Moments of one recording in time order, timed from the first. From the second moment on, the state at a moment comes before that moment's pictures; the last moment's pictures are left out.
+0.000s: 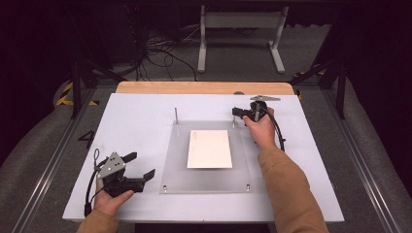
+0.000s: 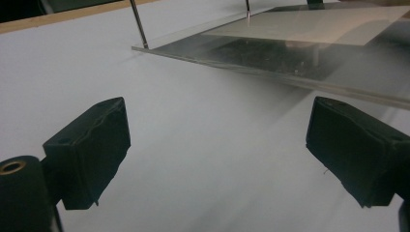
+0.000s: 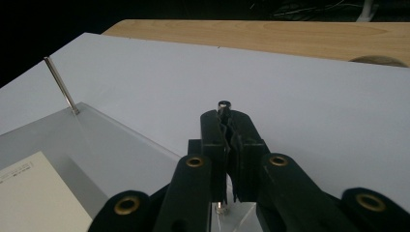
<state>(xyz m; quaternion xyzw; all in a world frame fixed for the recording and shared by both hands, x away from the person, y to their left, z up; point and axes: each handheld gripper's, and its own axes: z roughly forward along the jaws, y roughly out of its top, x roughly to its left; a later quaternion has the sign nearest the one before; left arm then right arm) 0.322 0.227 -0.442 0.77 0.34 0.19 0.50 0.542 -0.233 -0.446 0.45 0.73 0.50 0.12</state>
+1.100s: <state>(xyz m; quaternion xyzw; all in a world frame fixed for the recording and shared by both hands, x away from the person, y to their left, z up) 0.321 0.184 -0.437 0.80 0.23 0.20 0.51 0.546 -0.234 -0.447 0.47 0.72 0.51 0.10</state>
